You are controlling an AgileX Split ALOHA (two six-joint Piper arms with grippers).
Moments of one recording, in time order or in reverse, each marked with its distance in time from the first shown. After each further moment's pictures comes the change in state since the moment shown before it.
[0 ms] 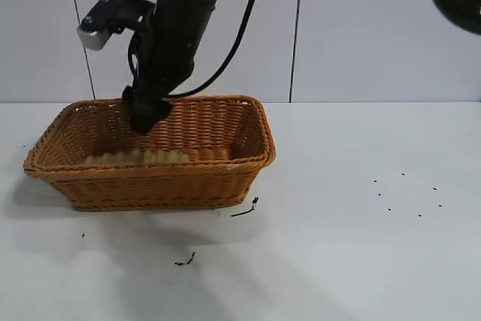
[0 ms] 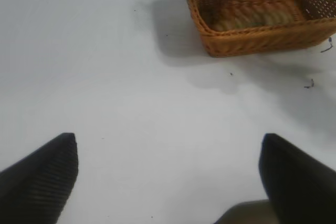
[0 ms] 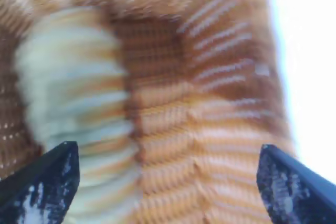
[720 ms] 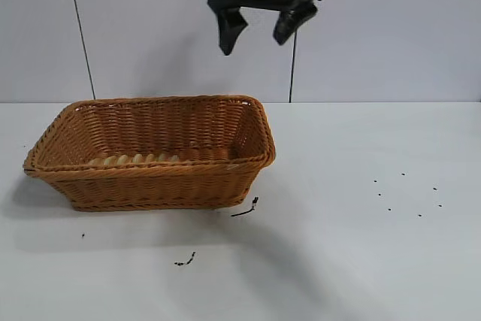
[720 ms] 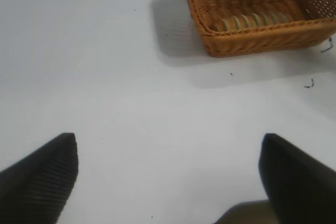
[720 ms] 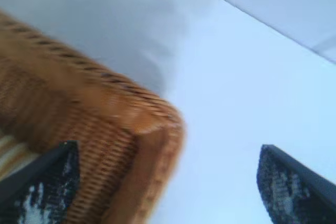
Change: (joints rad) left arm 0.000 0.000 0.000 0.000 0.000 0.000; right arm -0.369 -0.057 -0.004 -0.065 0.172 0.620
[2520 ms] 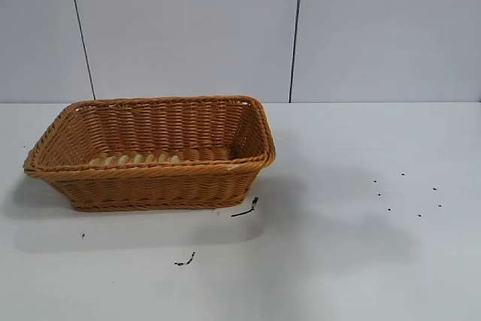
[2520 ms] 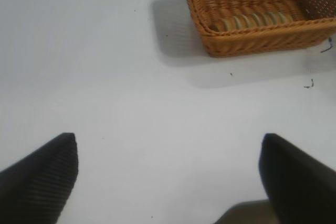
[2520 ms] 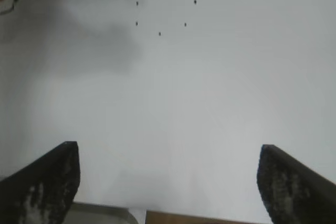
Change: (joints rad) left arm 0.000 0.000 0.000 0.000 0.000 0.000; right arm -0.159 -1.684 1.642 0.015 -0.121 -0.004
